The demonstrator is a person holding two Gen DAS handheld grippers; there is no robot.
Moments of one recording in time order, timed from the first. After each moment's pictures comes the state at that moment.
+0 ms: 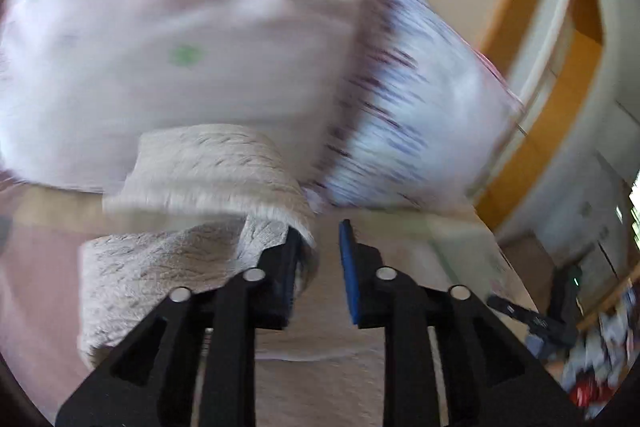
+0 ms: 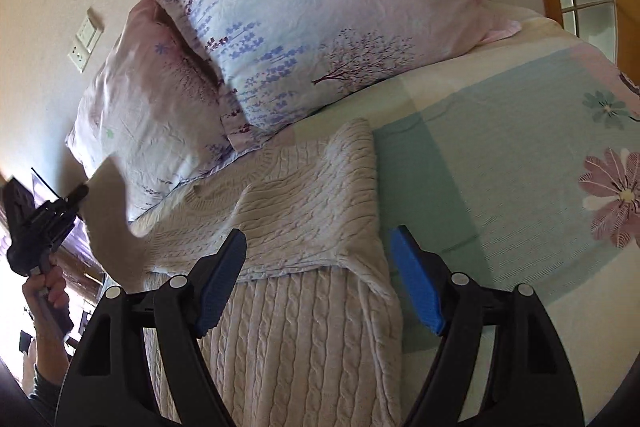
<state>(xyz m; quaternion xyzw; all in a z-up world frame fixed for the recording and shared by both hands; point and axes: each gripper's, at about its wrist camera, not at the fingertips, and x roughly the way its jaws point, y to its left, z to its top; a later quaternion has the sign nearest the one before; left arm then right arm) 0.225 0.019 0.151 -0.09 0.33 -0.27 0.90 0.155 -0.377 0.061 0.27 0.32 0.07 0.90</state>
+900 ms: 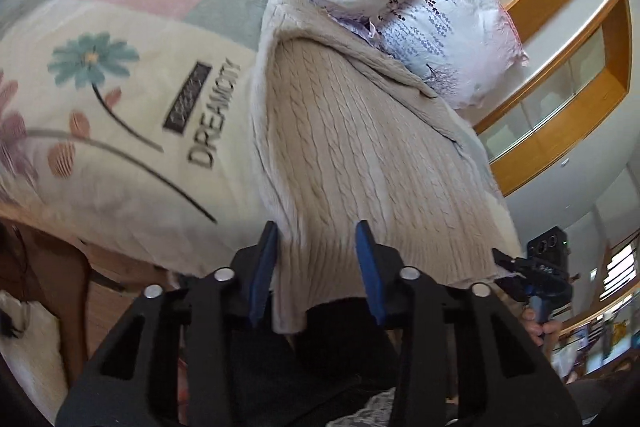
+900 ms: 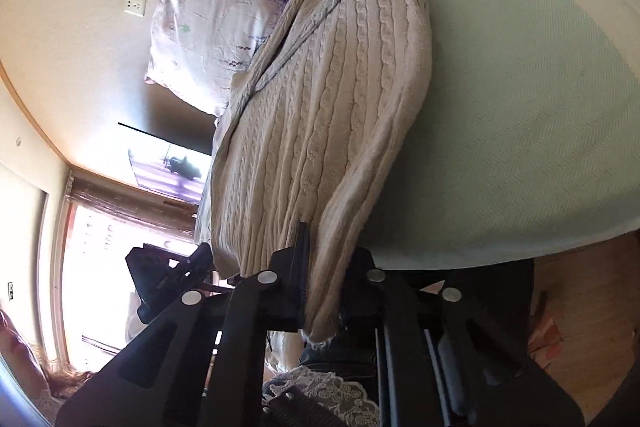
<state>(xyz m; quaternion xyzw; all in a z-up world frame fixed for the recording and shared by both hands) -0.026 0.125 0.007 -0.25 0.43 -0.19 0.85 -0.002 -0.337 -0.030 0.40 0.43 0.26 0.77</state>
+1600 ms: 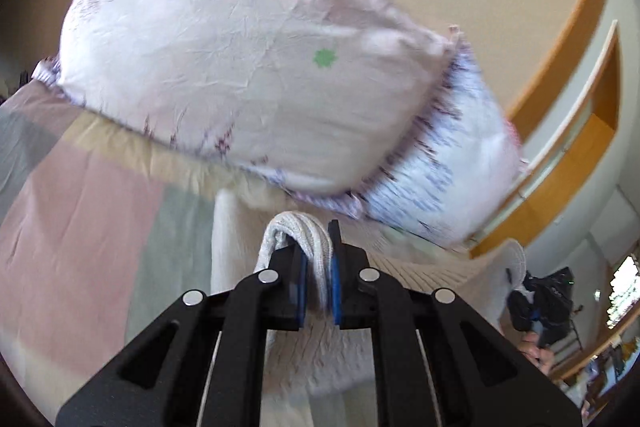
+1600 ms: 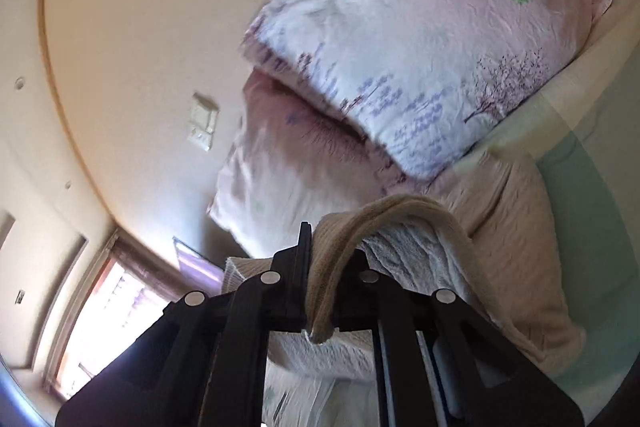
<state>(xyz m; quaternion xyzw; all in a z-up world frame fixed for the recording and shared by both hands) 0.229 0.130 0.130 -0.24 0.31 -0.17 0.91 0.204 -0.376 0.098 0.45 0.20 0.27 0.83</state>
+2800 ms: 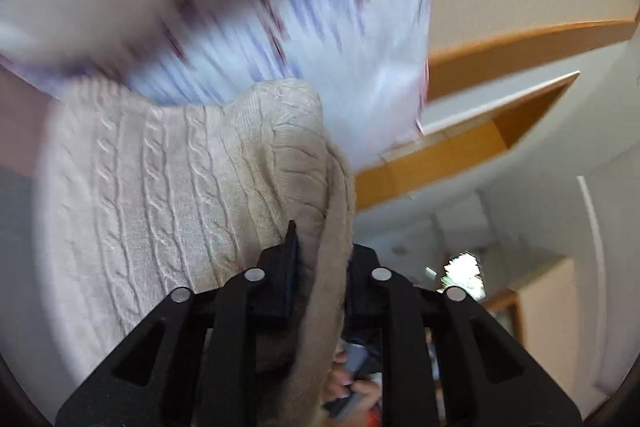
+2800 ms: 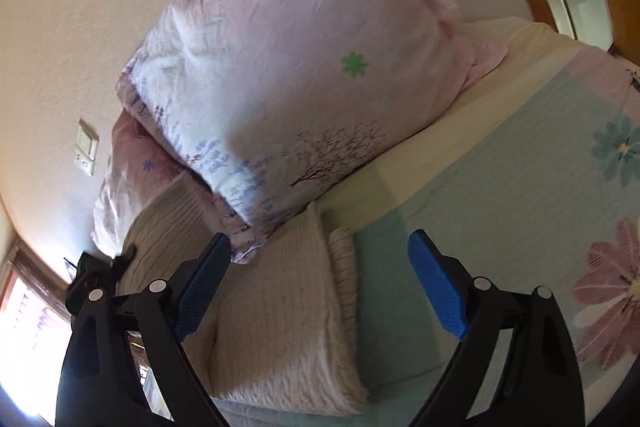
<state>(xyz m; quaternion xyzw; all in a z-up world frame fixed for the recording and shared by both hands) 0.342 -0.098 0.092 -0.42 0.41 -0.46 0.67 0.198 -0.473 0.064 0.38 0.25 0.07 0.89</state>
